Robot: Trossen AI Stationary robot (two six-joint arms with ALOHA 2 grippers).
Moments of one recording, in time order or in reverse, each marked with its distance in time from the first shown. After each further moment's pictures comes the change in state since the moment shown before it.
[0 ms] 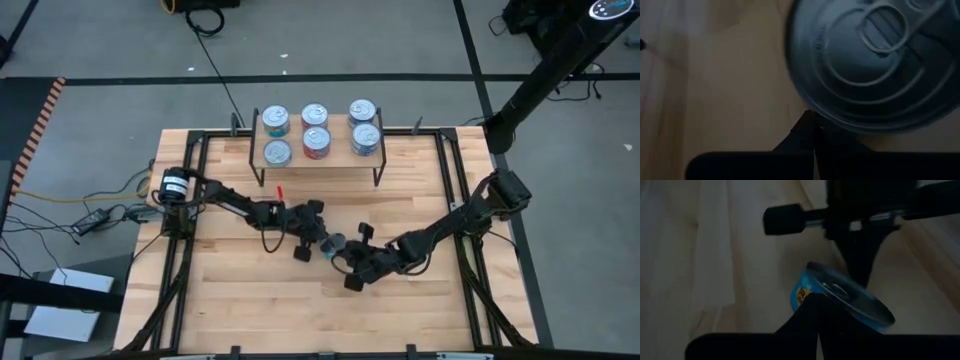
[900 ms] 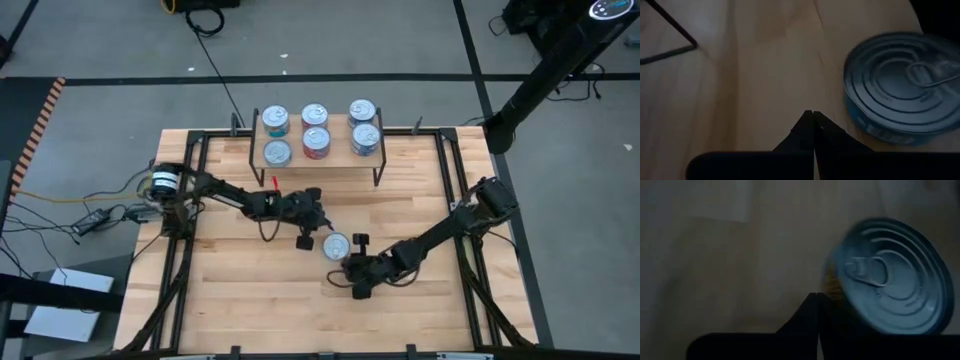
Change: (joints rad) left arm 0.073 -0.068 -0.003 -0.003 -0.004 -0.039; right arm 0.036 0.136 0.000 -0.020 -0.108 -0.209
